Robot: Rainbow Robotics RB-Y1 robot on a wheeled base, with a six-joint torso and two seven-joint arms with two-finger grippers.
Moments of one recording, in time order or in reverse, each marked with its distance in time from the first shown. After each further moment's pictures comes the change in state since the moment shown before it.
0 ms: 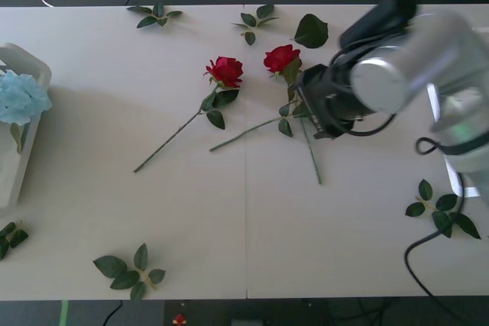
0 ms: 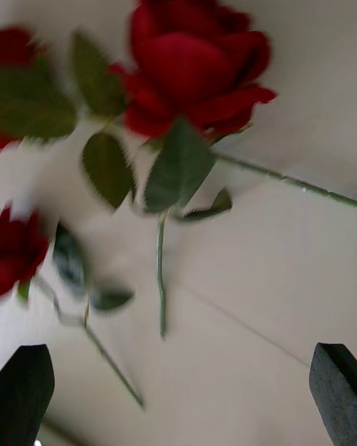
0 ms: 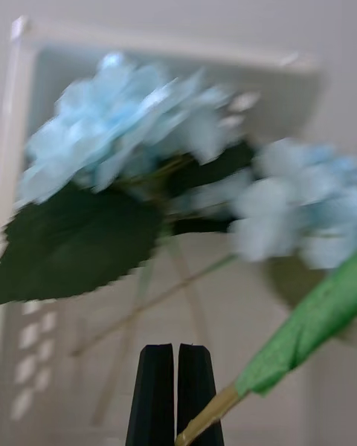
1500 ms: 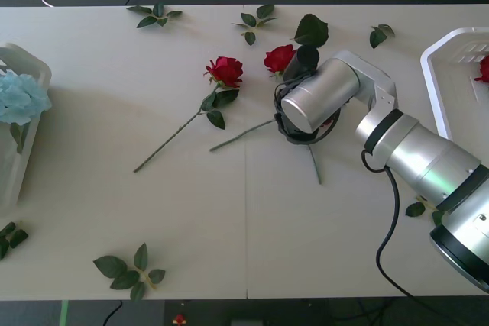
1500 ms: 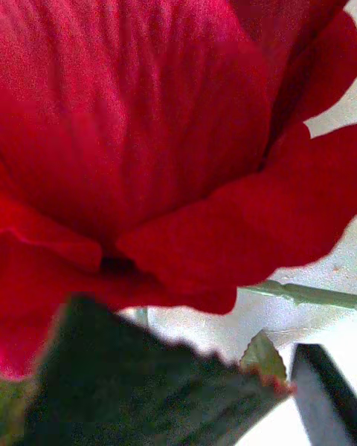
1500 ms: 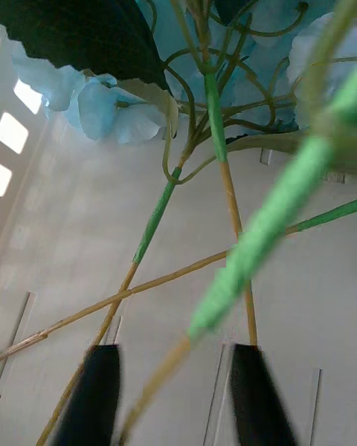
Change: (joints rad) right arm -0.190 0.181 0.274 0.639 0.181 -0.366 -0.168; left arm 0.222 -0.270 -0.072 -0.140 0.083 -0.580 0.000
